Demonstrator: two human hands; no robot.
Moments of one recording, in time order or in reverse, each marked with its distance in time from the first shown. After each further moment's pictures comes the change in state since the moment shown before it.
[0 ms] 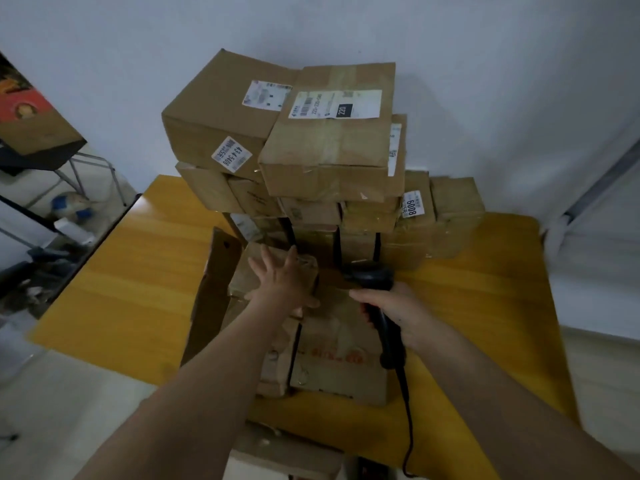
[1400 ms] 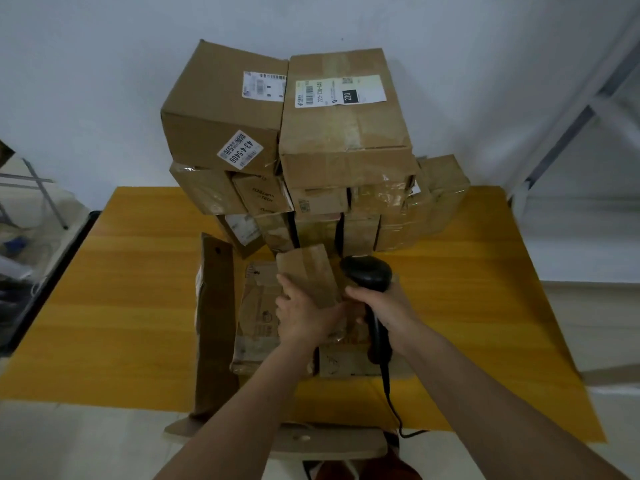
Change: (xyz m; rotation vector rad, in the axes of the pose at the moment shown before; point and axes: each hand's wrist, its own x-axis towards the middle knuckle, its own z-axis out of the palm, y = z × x) left_hand -0.054 -0.035 0.031 -0.658 -0.053 0.041; right_hand 0.000 0.035 0.076 0.184 0.328 -0.049
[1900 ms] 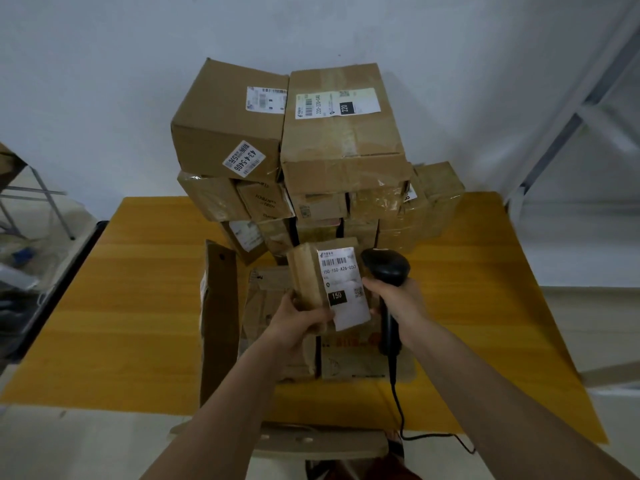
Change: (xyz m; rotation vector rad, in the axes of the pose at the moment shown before) left_hand -0.002 -0.020 -0.031 -0.682 -0.395 -0.008; right_hand -0.009 -0.012 -0.011 0.095 0.113 -0.064
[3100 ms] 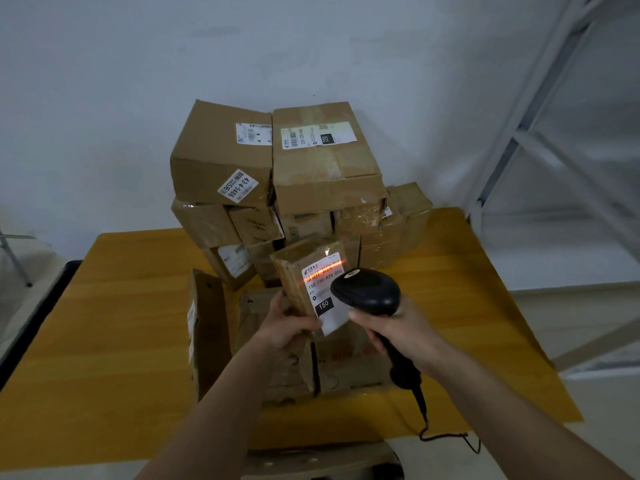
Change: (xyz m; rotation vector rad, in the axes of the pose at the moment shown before) left_hand 0.016 0.012 -0.020 -0.023 -0.138 0.104; right_hand -0.084 -0.021 -0.015 -0.364 -0.306 -0.276
